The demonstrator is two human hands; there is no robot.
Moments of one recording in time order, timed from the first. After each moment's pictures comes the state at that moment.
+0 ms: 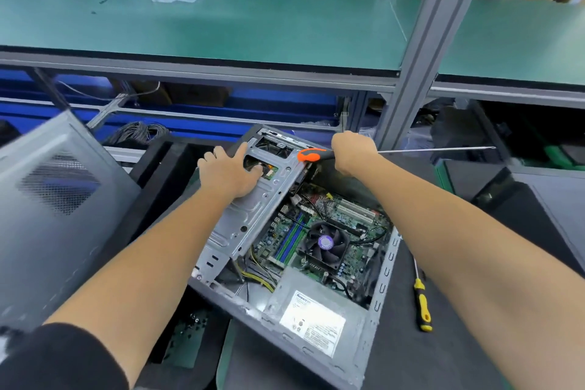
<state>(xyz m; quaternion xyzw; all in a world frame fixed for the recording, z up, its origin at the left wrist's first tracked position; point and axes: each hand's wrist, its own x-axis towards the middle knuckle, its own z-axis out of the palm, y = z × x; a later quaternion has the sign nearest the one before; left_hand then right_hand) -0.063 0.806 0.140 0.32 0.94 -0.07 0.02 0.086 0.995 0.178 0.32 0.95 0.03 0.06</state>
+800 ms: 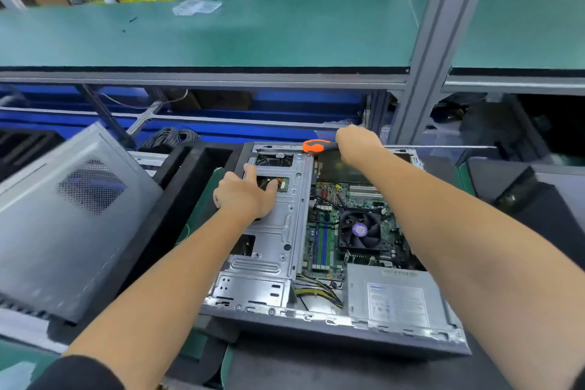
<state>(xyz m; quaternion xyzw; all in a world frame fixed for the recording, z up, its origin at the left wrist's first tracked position) 0.000 0.810 0.152 0.22 0.97 -0.08 0.09 0.080 1.025 0.170 0.27 0.96 0.02 0.04</state>
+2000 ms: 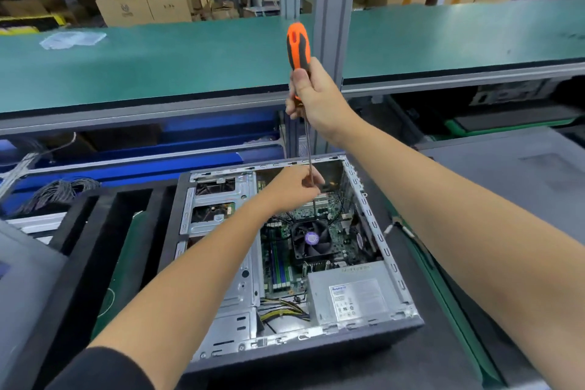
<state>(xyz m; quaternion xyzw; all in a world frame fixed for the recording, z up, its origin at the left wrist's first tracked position) 0.080 0.923 0.170 0.60 0.68 0.28 0.32 0.159 0.995 0.286 0.21 0.76 -0.50 -0.36</state>
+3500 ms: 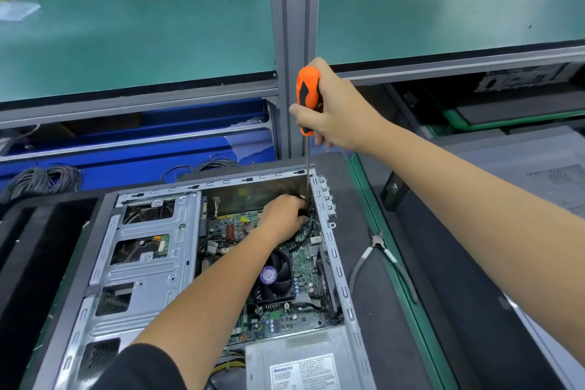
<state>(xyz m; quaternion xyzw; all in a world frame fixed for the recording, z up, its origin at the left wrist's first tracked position) 0.106 1.033 0.051 0.62 0.77 0.07 0.17 0.221 1.116 0.257 0.22 0.88 -0.34 -0.24</state>
